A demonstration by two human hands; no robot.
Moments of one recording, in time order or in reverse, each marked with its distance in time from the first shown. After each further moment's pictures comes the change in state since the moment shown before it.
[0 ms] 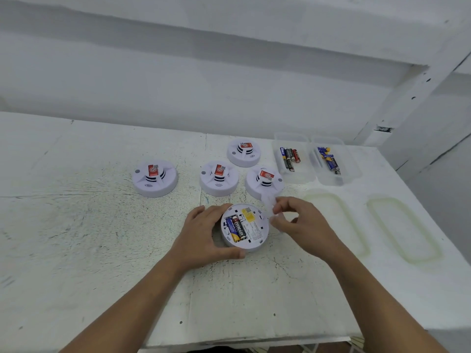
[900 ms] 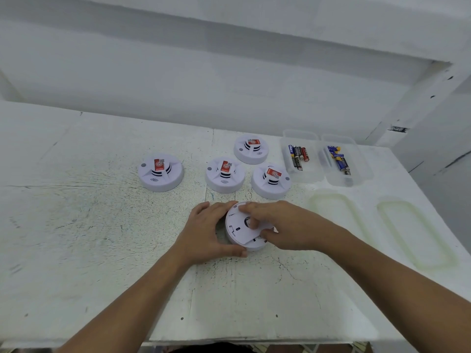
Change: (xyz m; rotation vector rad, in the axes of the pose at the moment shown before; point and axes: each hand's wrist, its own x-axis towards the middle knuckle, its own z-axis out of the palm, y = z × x) left_hand 0.003 -0.007 0.004 -0.021 0.010 -0.023; right_hand 0.021 -0.031 0.007 -0.592 -0.548 -0.474
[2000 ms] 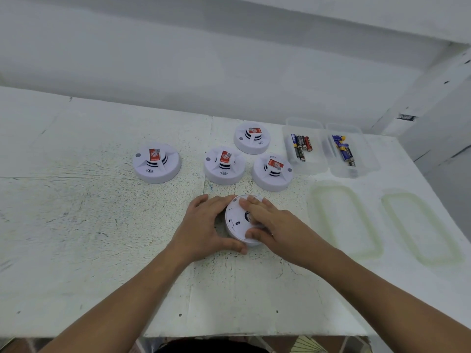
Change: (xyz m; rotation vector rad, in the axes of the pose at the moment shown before) left_hand 0.001 0.001 0.000 -0.037 -0.022 -0.039; right_hand -0.004 -0.015 0.026 0.143 0.117 0.082
